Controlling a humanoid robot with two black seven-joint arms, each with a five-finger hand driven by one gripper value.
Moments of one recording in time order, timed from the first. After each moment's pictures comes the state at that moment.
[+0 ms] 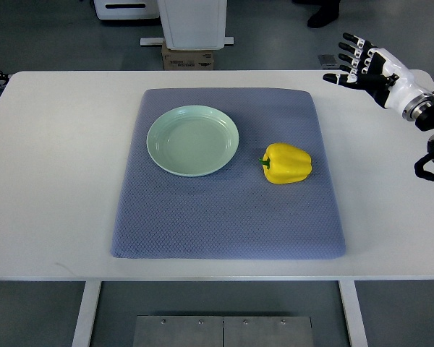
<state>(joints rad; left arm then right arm) -0.03 0.00 -0.11 -0.23 0.02 0.17 0.04 0.96 -0.43 0.52 0.76 -0.42 0.20 0.26</state>
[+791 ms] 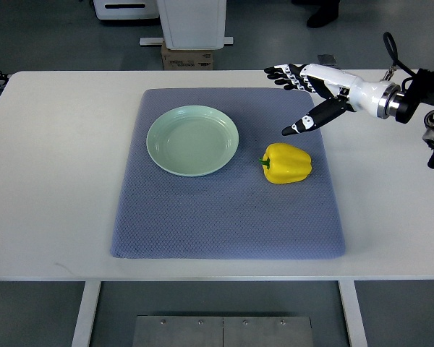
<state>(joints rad) -0.03 0.00 -0.11 -0.23 0.02 0.17 0.04 1.22 -0.56 0.08 1.07 -0.73 0.24 0.31</state>
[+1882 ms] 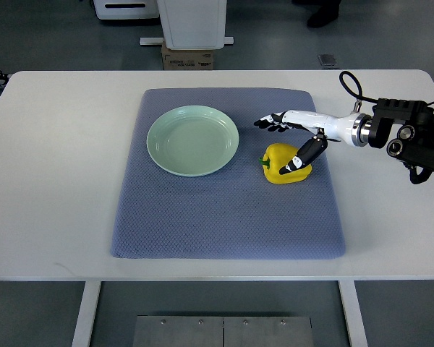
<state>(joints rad) -0.03 0.00 -0.11 -0.23 0.02 0.17 0.04 1.29 -0.43 -0.23 0.96 -0.78 0.17 0.32</state>
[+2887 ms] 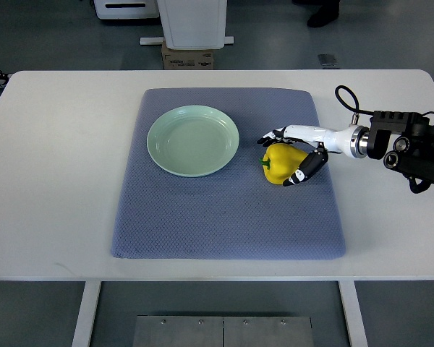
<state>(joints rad) -0.03 0.00 -0.11 -0.23 0.02 0.17 0.04 1.28 -0.41 -0.31 0.95 -0.78 0.14 0.33</state>
